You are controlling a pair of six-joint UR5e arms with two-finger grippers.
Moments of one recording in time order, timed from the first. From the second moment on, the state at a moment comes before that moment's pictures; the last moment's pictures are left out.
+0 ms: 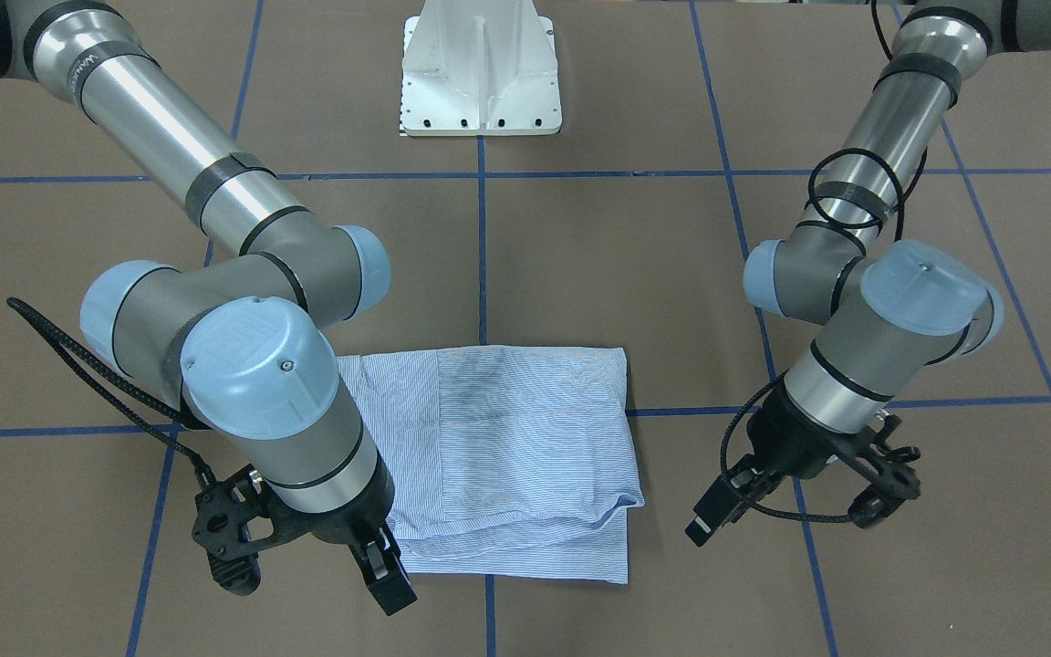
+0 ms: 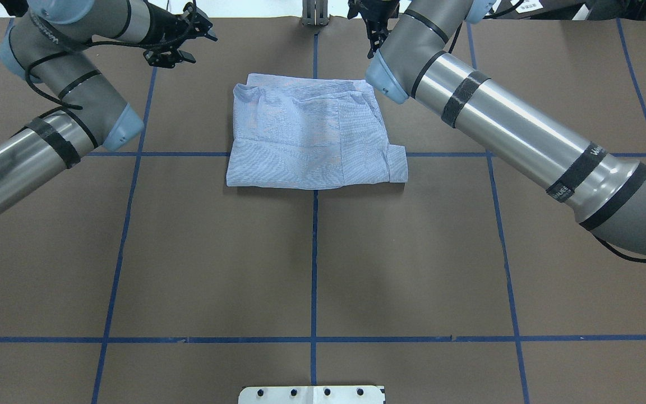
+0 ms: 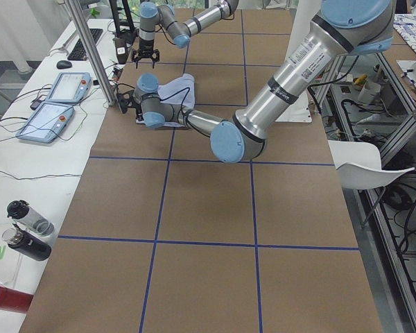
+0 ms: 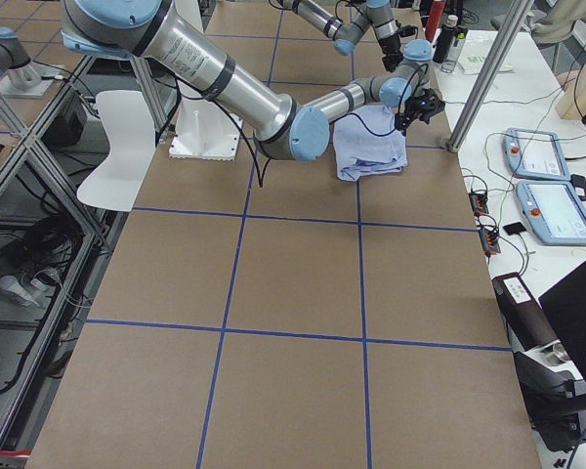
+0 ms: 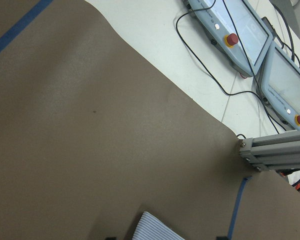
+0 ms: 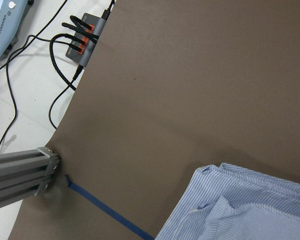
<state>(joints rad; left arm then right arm) -0.98 -2.30 -1.09 -2.55 -2.06 -1.63 0.92 -0.49 0.92 -1.19 2.03 2.04</state>
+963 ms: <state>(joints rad) -1.19 -1.87 -1.39 -2.50 -2.27 -0.78 1.14 -1.10 1.56 -1.48 2.19 1.13</state>
